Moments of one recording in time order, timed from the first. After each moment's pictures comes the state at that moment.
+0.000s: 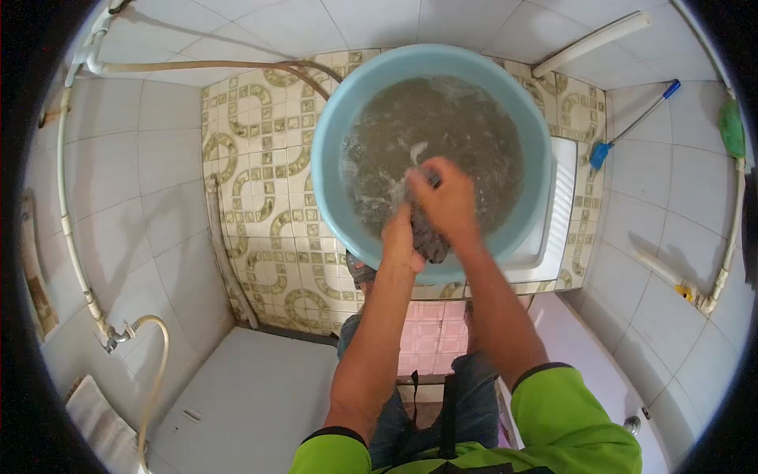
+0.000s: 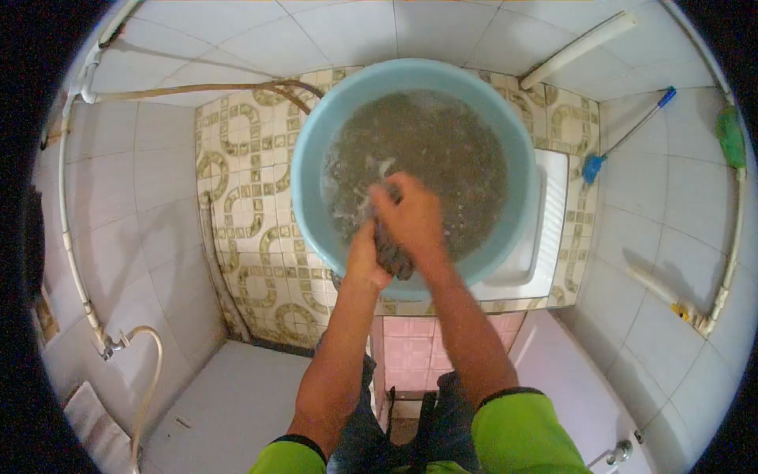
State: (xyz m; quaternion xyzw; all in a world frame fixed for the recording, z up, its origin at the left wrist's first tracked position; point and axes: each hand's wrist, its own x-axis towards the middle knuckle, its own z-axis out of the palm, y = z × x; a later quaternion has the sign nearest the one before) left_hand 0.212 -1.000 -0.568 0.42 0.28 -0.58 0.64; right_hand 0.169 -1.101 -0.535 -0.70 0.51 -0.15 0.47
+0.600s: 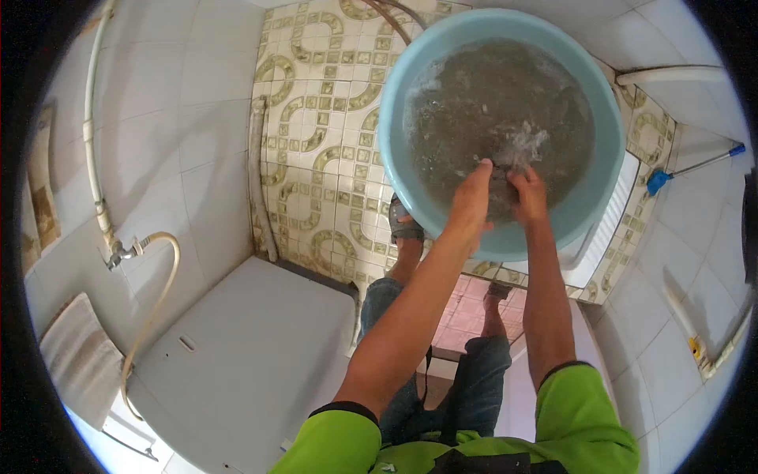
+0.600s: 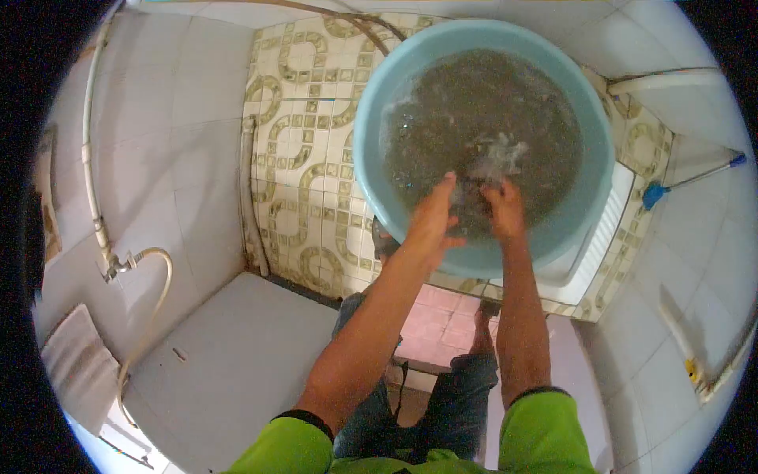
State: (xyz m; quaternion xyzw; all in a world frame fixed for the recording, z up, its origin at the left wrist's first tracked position) left_hand 0.220 -0.995 -0.538 0.61 0.22 -0.59 0.47; right_hand 0.094 -1.088 -0.664 -0.43 0.55 -0.04 0.71
